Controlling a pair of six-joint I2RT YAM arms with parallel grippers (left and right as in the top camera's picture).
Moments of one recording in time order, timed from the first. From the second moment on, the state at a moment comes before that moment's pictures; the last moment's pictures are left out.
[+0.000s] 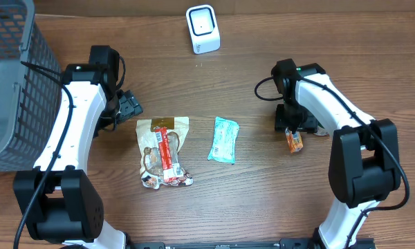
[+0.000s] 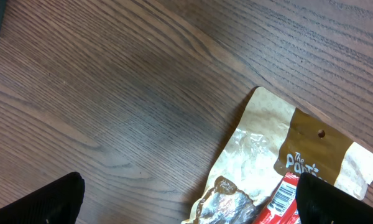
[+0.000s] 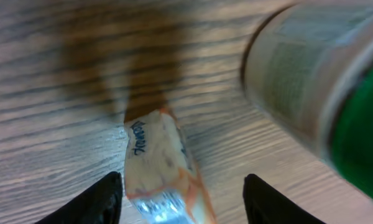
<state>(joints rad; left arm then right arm) -0.01 1.75 1.45 -1.20 -0.15 -0.60 0.22 1.97 1.40 -1.16 0.22 0.41</state>
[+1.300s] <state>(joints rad) -0.01 1.75 1.45 -1.20 -0.15 -0.60 0.27 1.96 1.69 -1.19 -0.04 0.36</state>
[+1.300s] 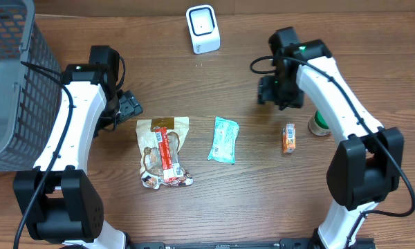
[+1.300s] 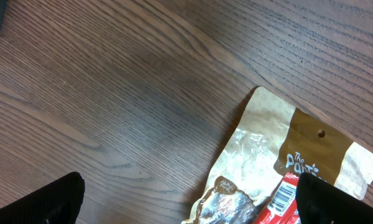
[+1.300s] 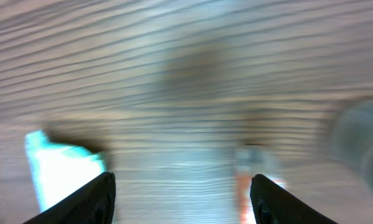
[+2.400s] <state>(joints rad) -0.01 1.75 1.45 -1.20 -0.15 -0.60 0.55 1.96 1.35 -0.88 -0.05 0.47</state>
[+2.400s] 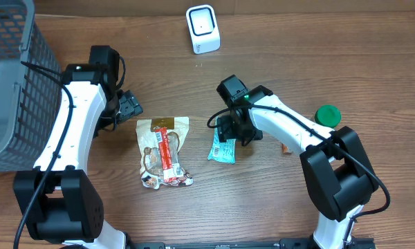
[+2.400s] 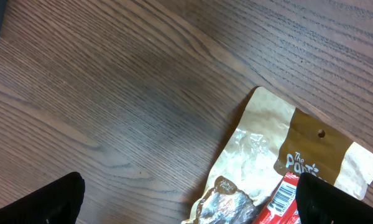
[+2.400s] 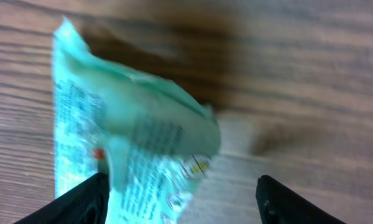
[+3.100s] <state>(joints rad) -0.01 1.75 1.45 -1.20 -0.15 -0.60 0.55 1.96 1.35 -0.67 0.01 0.51</state>
